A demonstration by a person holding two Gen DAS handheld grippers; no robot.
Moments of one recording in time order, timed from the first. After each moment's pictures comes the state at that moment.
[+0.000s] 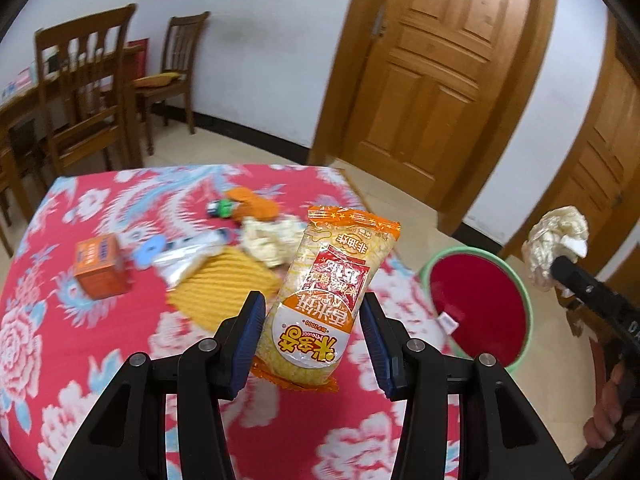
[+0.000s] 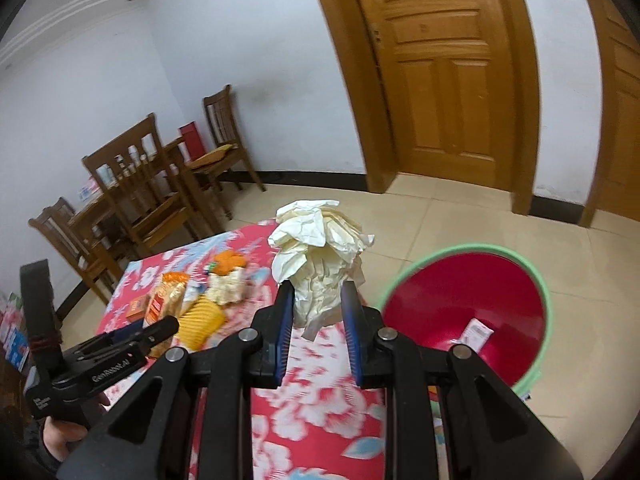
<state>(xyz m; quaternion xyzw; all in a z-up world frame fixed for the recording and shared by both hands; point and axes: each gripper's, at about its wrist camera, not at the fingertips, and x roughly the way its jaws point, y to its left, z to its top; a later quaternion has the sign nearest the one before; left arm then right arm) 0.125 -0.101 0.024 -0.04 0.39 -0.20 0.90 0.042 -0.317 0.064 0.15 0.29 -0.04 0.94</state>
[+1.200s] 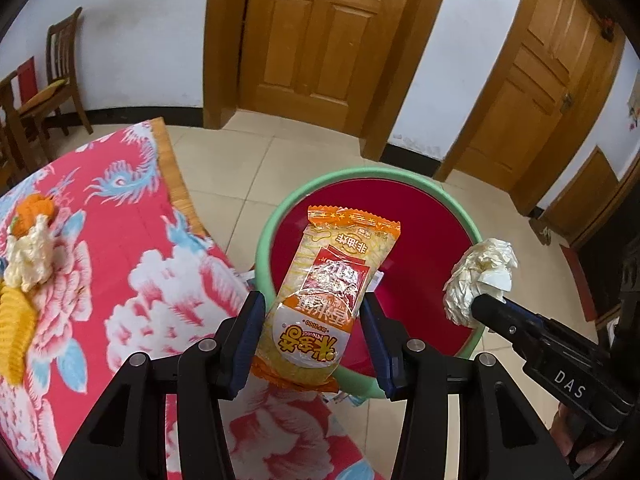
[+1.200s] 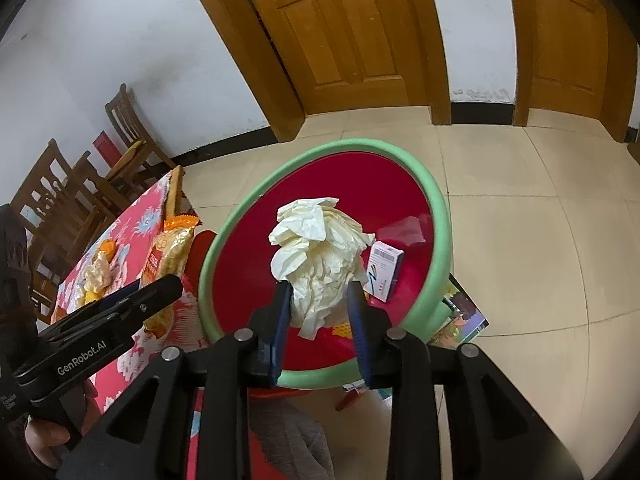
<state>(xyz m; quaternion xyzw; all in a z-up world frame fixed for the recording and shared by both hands) 0.130 -0.296 -0.036 0.06 0.45 -0.33 0.83 0.013 -0.447 -0.043 0.25 0.37 -0.16 0.88</state>
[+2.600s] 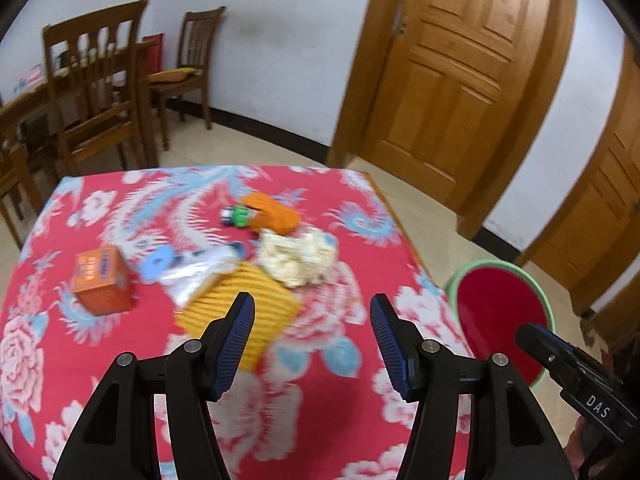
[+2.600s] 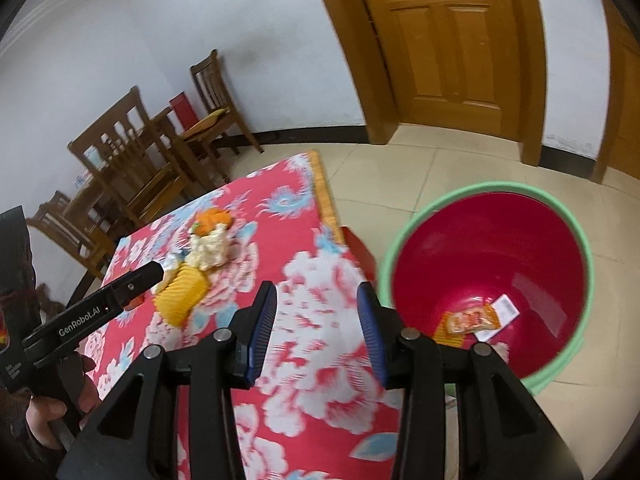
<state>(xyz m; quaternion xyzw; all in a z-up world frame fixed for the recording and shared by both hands) 0.158 -0.090 0.015 -0.05 0.40 -0.15 0.90 0.082 -0.309 0.009 0.18 0.36 -0.02 0.91</state>
